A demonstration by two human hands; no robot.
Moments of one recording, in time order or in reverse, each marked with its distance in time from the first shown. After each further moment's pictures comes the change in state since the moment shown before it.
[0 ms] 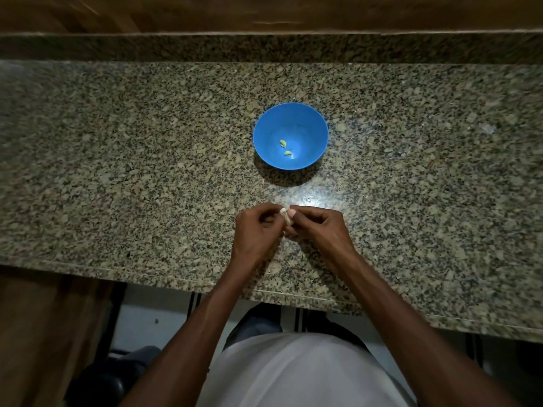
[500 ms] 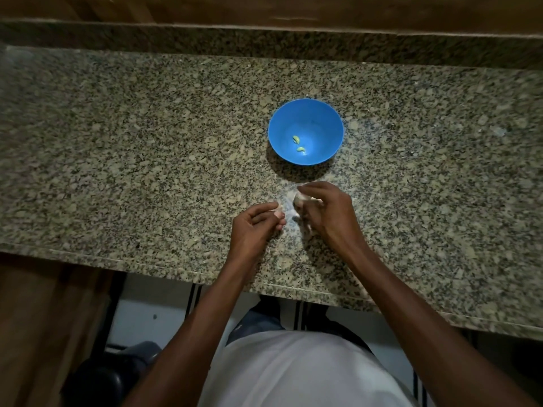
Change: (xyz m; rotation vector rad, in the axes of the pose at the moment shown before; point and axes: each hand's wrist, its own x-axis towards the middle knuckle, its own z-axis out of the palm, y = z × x) left_hand -0.016 -0.012 -0.022 -0.666 0.027 -0.386; right_hand 0.011 -0.014 0.011 -0.793 0.049 -0.566
